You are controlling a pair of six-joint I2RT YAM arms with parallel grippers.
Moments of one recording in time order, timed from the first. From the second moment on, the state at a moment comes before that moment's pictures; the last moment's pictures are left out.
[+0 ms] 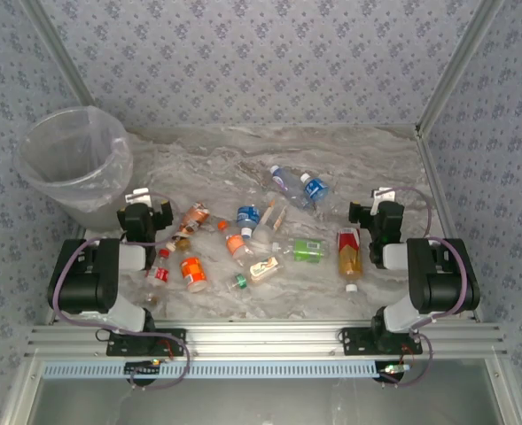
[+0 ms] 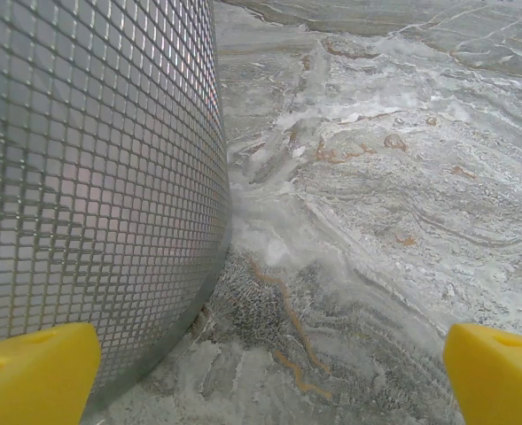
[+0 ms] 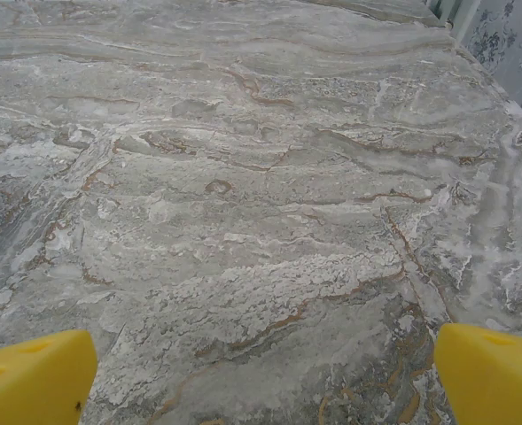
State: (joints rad) left arm -0.02 1.53 0.37 0.73 -0.25 -0.07; right arm -0.02 1.52 0.37 0.72 0.12 -0.01
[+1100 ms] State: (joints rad) left arm -0.06 1.42 0.39 0.61 -0.21 -0.03; right arm 0.01 1.37 0.36 0.65 0.15 -0.01
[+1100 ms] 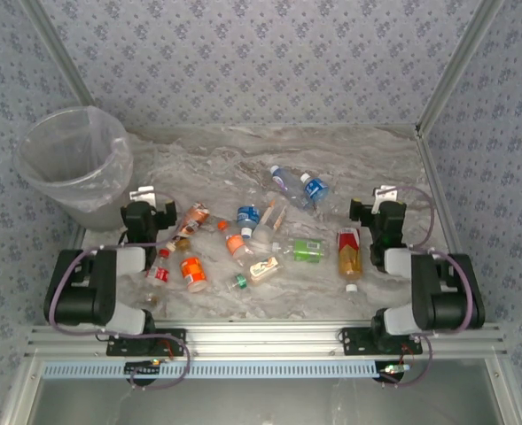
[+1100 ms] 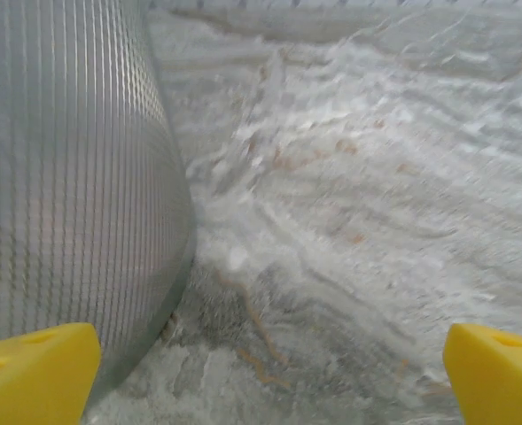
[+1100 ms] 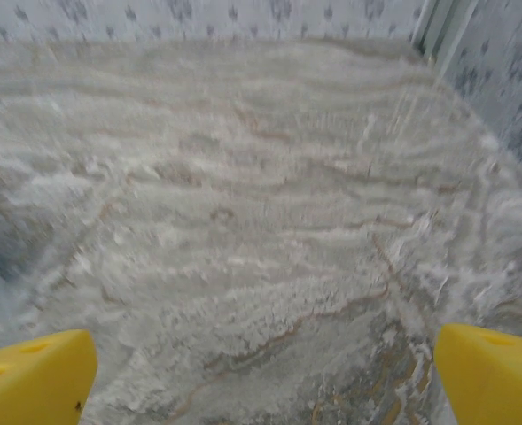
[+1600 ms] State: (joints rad) left arm -0.17 1.01 0.76 -0.22 -0.23 -0.38; right arm 0.01 0.77 0.50 -0.05 0.16 0.15
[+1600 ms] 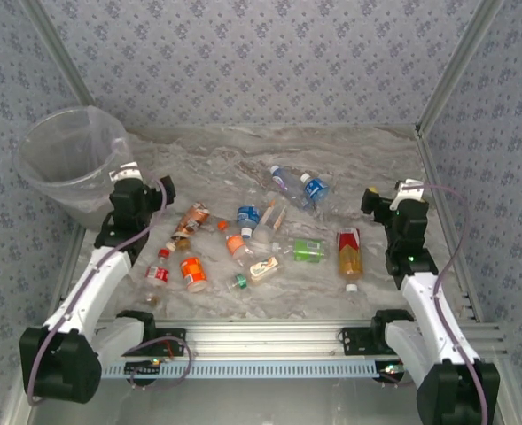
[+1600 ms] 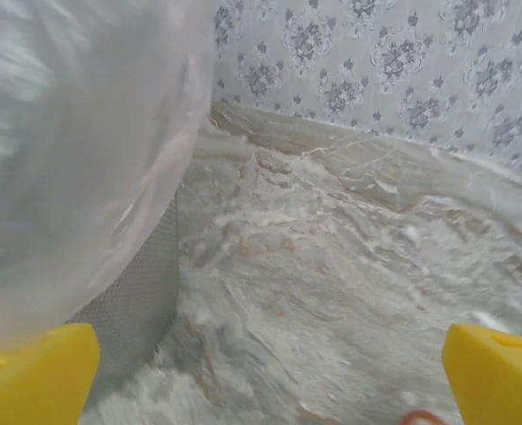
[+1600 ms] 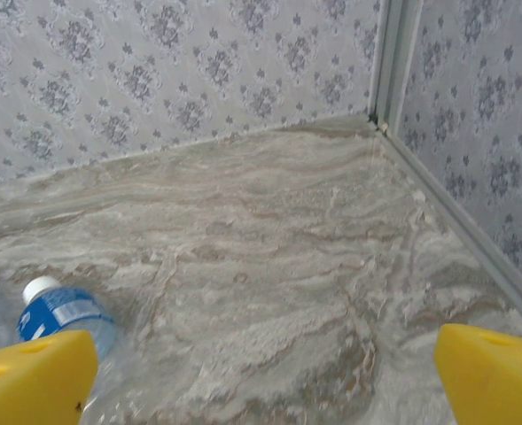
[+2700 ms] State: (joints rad) left arm -0.35 1.80 1.14 -0.60 -0.12 -0.12; right arm 0.10 0.96 0.58 -0.18 0.01 0.28
